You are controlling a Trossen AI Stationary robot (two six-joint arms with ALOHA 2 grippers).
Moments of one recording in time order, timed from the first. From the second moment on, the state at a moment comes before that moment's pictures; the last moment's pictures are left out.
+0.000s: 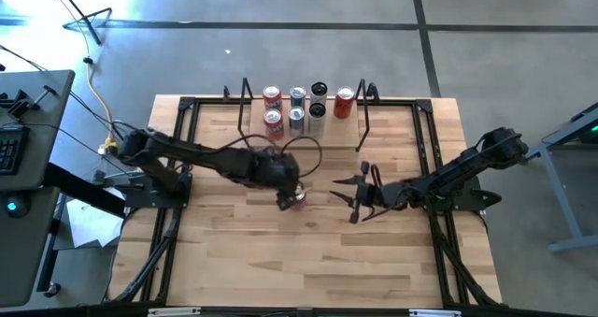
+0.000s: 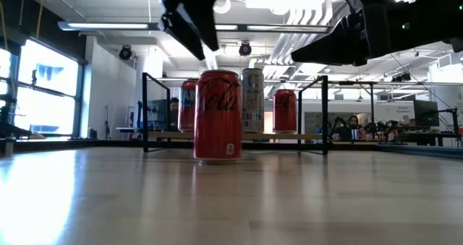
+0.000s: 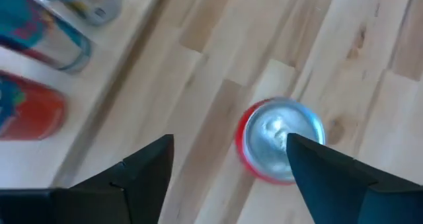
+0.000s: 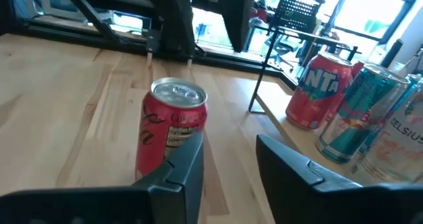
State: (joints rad) left arm -0.15 1.69 1.46 -0.88 -0.37 -0.49; right arm 0.35 1.41 0.37 0.87 0.60 -0.15
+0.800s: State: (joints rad) left arm -0.35 1.09 0.47 0.23 -0.53 -0.38; right arm 0.32 1.49 0.44 0.87 0.44 -0.02
